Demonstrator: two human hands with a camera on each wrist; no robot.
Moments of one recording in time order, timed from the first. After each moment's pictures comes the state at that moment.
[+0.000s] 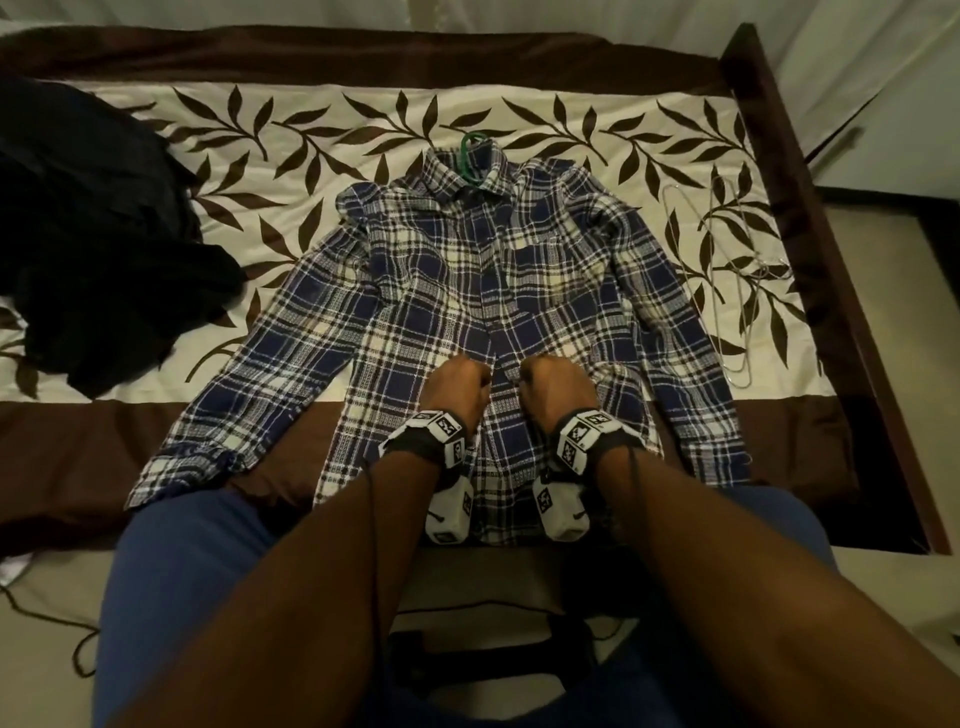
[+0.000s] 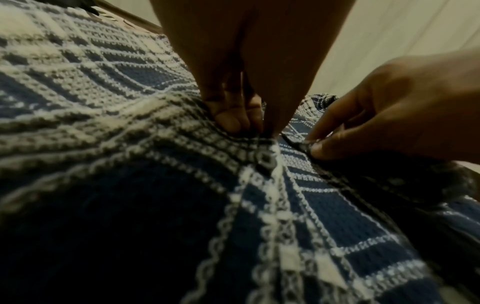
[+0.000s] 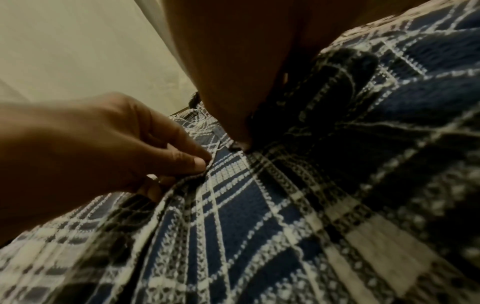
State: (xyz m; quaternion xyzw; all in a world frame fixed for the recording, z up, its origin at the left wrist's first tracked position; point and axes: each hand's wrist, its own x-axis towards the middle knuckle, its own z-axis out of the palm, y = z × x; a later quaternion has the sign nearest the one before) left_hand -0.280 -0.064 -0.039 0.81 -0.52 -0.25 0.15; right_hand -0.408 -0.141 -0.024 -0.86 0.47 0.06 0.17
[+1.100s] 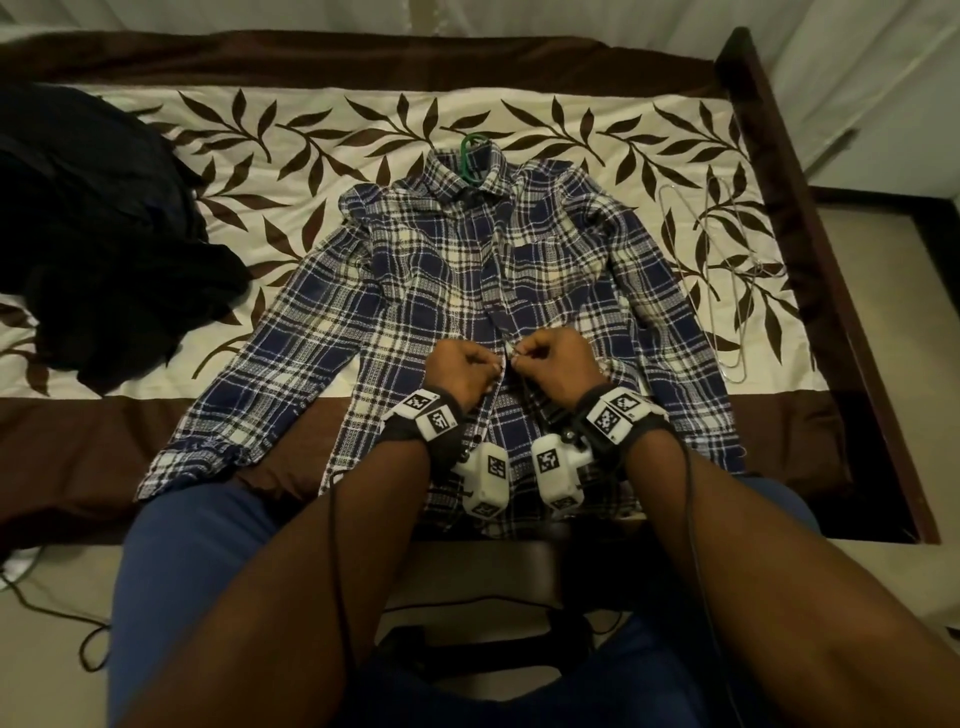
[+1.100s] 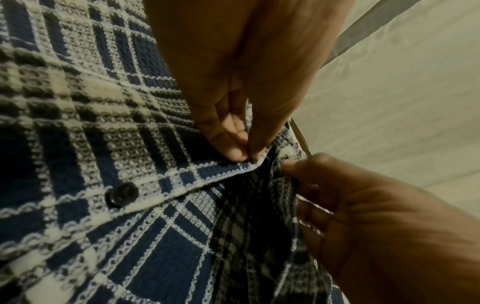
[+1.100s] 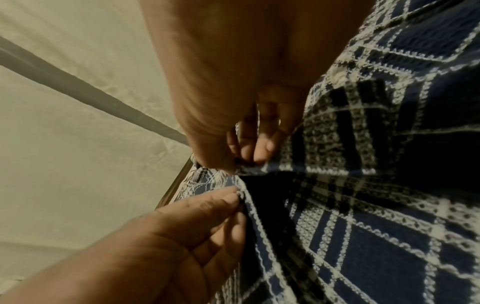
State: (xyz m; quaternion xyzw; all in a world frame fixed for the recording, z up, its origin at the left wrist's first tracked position) left_hand -0.283 -0.070 0.001 0.79 -0.26 -0.41 0.38; right_hand -0.412 -0.156 0.002 -0.75 0.48 -0.11 0.45
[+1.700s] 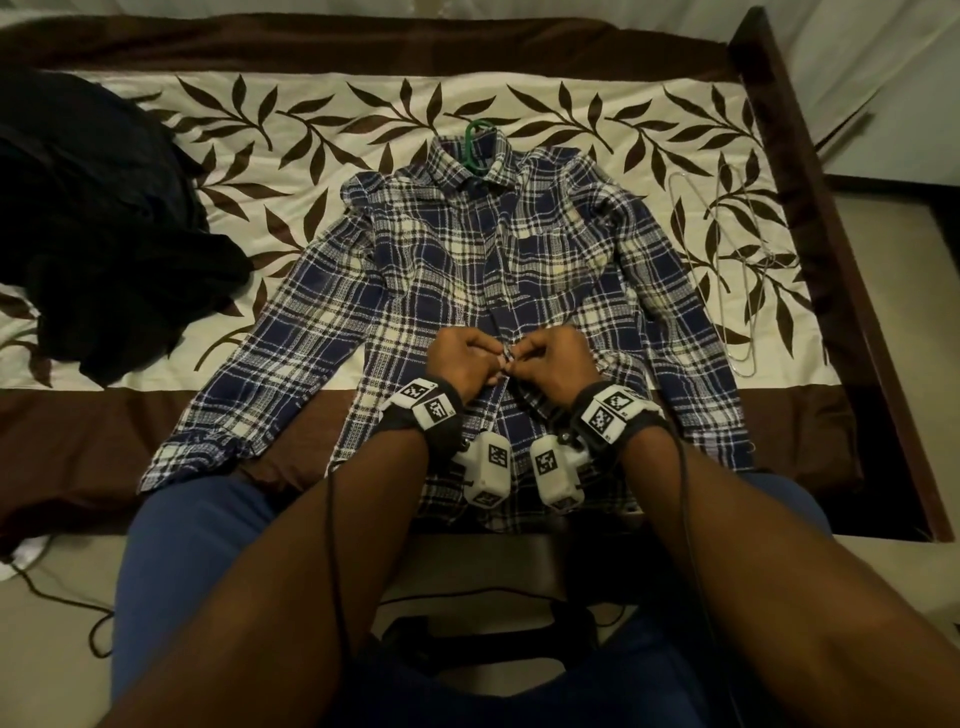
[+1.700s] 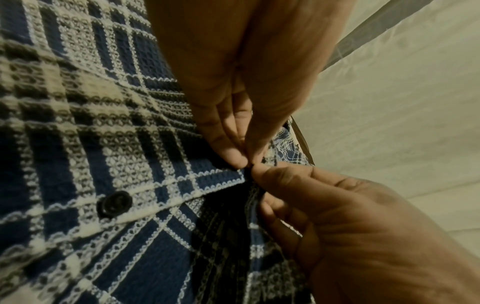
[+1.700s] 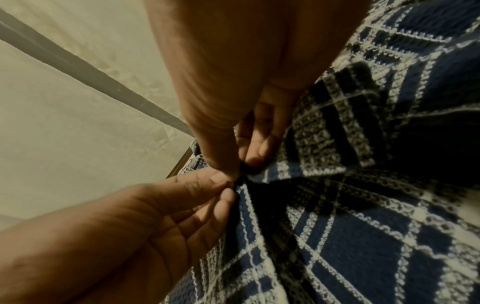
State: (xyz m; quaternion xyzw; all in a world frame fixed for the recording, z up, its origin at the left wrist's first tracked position) left_hand -0.279 -0.070 0.006 0.76 -0.23 -0.45 0.42; right_hand -0.407 -0.151 -0.008 -0.76 0.46 -0.10 0.45
